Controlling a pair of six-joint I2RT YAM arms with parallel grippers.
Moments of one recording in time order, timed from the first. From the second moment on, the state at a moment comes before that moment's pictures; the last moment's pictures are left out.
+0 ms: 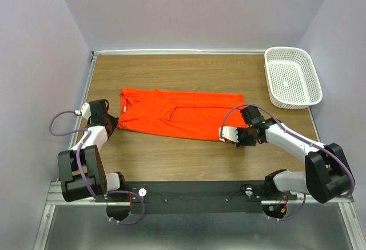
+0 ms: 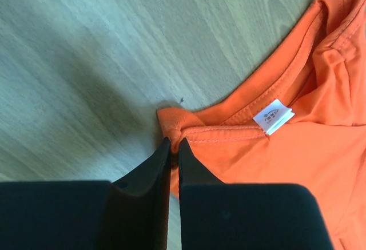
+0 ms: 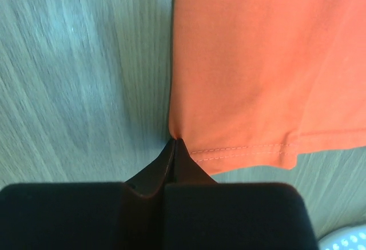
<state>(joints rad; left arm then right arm) 0.22 1.29 0.54 -0.10 -0.12 -0.83 0.40 1.30 0.63 -0.59 -0.18 -1.19</state>
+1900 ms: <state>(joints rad) 0.31 1.20 0.80 -0.11 -0.07 -0.45 0.33 1.28 0.91 -0.56 -0.51 -0.69</state>
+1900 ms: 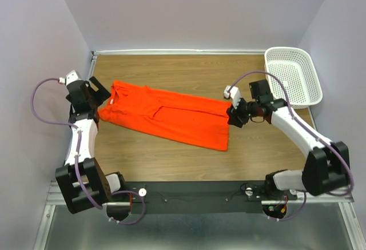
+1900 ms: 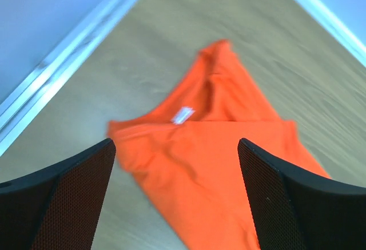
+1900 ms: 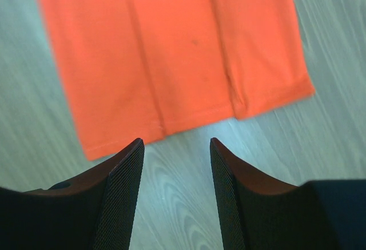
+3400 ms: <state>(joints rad) 0.31 0.85 0.49 0.19 0.51 -0.48 -0.10 1.83 1.06 -0.45 -0.63 -0.44</state>
